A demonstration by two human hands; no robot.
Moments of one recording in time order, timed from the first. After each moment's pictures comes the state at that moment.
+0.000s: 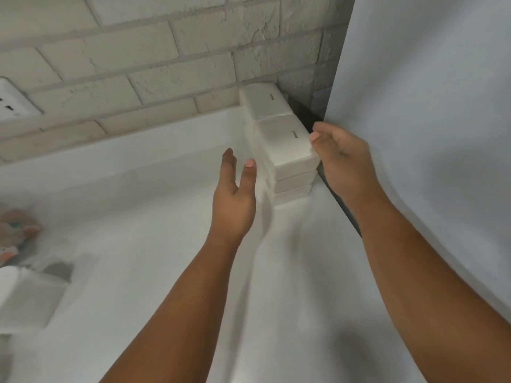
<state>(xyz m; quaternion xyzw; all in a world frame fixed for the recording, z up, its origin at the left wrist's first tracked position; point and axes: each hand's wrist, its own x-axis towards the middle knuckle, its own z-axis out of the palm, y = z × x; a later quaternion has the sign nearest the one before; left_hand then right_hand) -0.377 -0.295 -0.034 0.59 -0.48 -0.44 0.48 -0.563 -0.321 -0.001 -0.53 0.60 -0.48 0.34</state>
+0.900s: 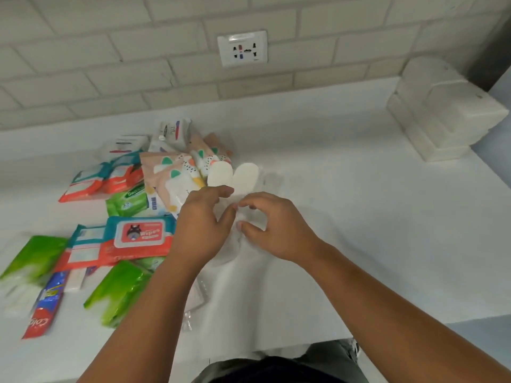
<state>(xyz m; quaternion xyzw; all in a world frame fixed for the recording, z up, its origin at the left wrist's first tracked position) 0.039 -0.058 -0.016 0.69 -0.64 -0.14 0.31 -0.132 -0.096 -0.036 -0.79 0.40 -0.31 0.35</state>
